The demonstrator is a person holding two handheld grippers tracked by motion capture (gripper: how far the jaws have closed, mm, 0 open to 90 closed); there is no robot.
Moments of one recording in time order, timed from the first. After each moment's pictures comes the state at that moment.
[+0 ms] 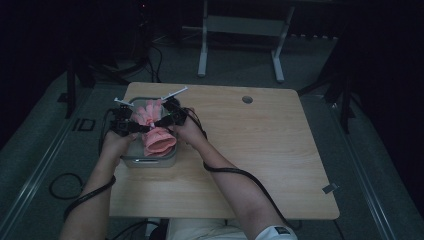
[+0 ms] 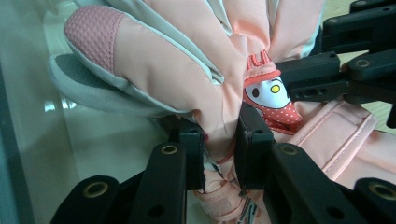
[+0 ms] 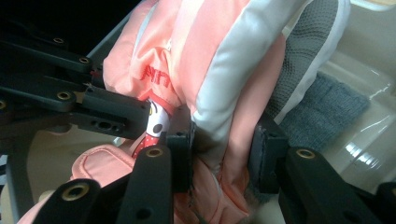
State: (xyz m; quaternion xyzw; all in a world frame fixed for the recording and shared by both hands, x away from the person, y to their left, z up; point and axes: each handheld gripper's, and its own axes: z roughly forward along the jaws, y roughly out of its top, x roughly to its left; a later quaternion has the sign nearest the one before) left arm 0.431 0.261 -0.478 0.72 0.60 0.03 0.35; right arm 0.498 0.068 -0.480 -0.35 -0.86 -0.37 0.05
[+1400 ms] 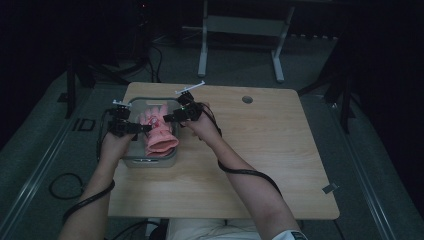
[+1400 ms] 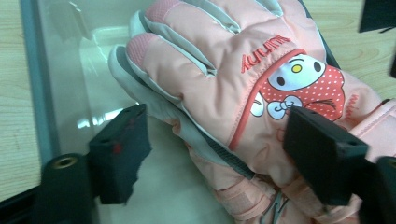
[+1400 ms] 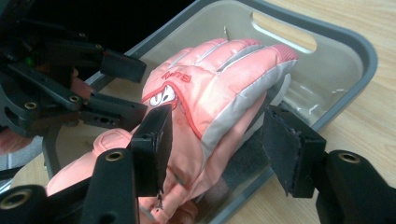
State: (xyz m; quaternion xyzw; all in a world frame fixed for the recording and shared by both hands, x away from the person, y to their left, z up) left arm 0.420 0.262 -0.472 0.71 0.60 0.10 0.35; right arm 0.489 0.021 -0.444 -0.32 -0.85 -0.42 0.01
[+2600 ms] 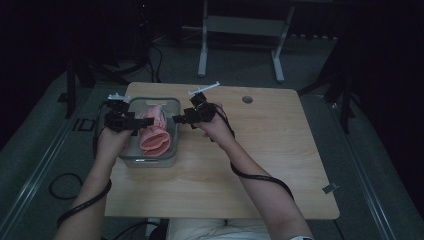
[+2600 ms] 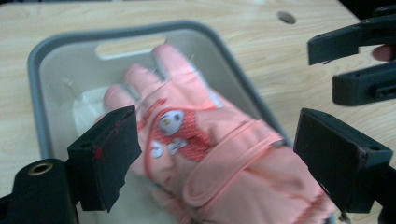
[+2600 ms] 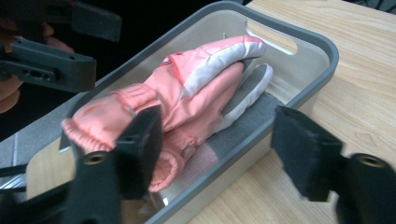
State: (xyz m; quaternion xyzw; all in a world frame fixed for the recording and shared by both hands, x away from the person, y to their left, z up) left arm 0.395 0.243 -0.421 0.73 0.53 0.15 0.41; right arm 0.475 -0.019 -0.430 -0.30 -0.84 -0.45 0.00
